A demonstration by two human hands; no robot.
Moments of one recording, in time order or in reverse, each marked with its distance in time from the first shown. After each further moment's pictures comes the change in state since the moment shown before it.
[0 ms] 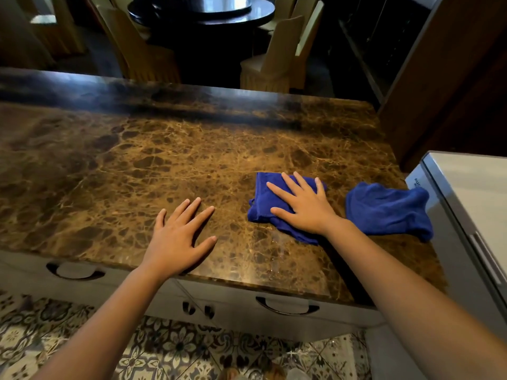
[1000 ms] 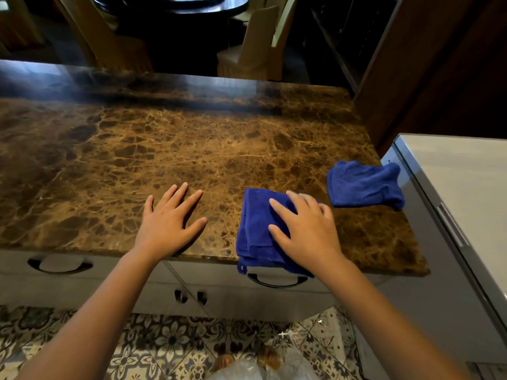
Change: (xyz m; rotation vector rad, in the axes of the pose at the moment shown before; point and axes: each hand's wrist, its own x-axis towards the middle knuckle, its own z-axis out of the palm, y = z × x) left_hand 0.000 -0.003 0.003 0.028 -0.023 0.016; right_hand -0.109 -0.069 -0.013 -0.026 0.223 0.202
